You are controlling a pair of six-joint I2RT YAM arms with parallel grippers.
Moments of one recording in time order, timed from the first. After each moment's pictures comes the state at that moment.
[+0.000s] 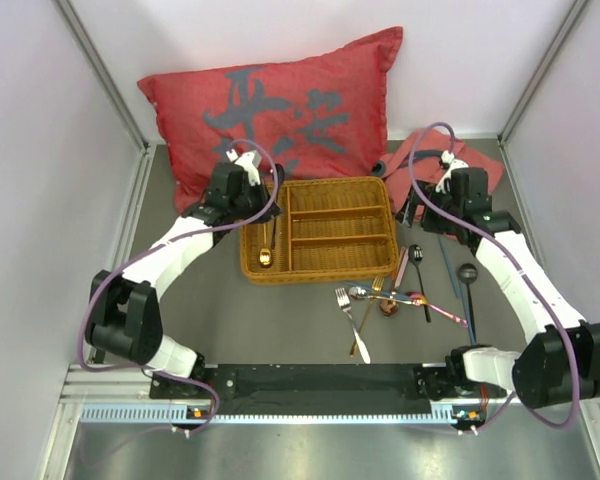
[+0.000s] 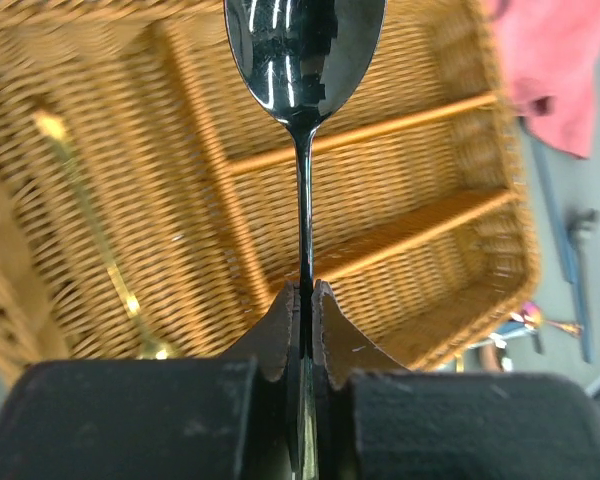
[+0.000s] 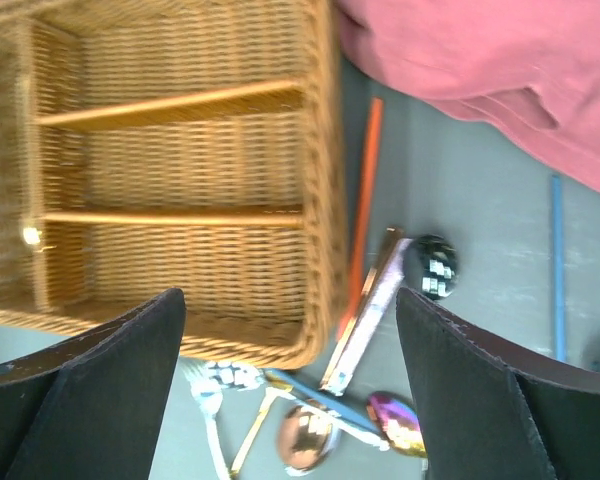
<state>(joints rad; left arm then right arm) -0.35 1.48 1.09 -0.18 0.29 -0.45 0.17 1.21 1.03 -0.51 -0.19 0.35</state>
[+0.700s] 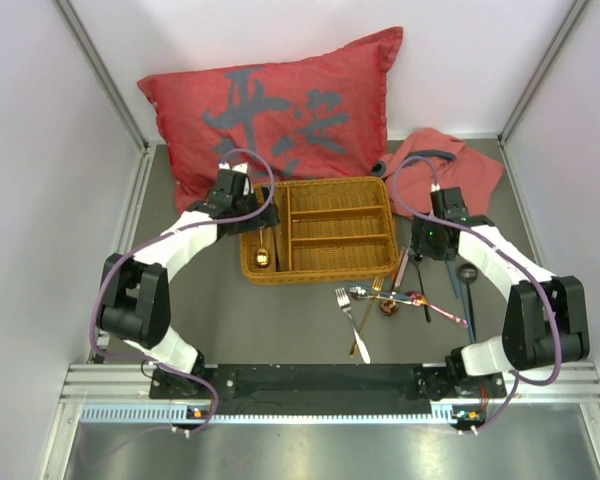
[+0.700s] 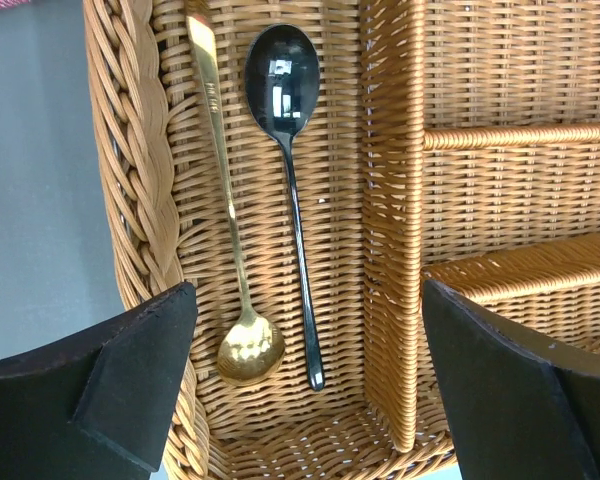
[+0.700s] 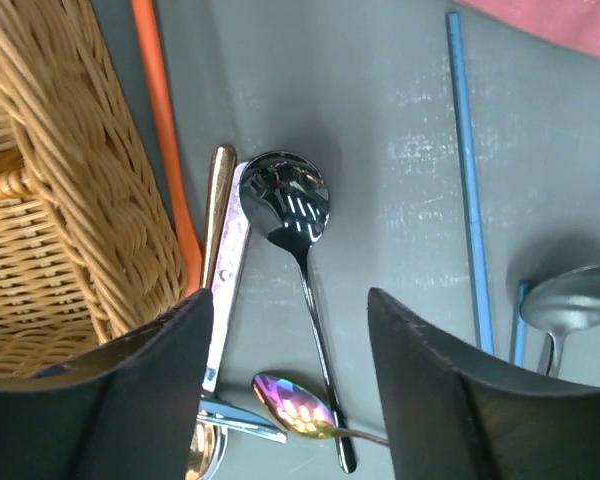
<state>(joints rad) -0.31 1.59 1.10 -0.32 0.08 -0.47 0.17 1.40 0.90 -0.55 0.05 0.31</state>
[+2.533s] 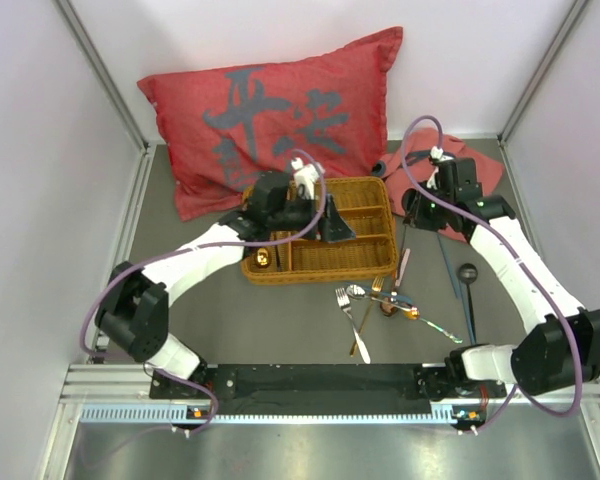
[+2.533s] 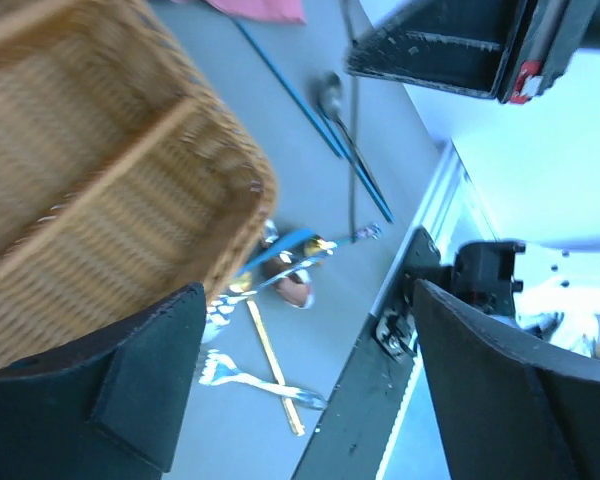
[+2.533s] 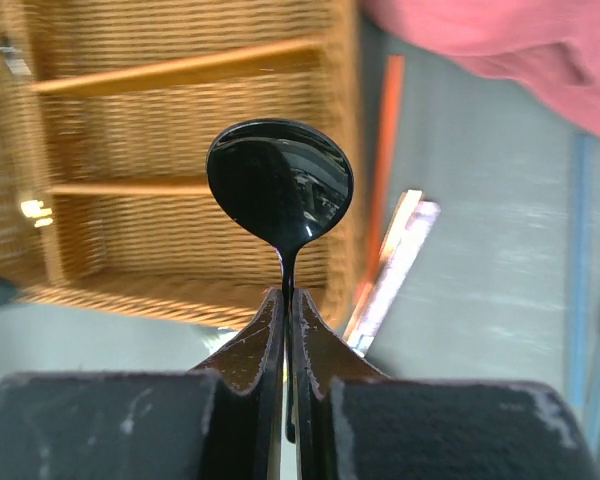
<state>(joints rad) -0.61 1.53 1.10 0.02 0.59 -0.60 0.23 1.29 1.17 -0.69 -0.11 0.38</state>
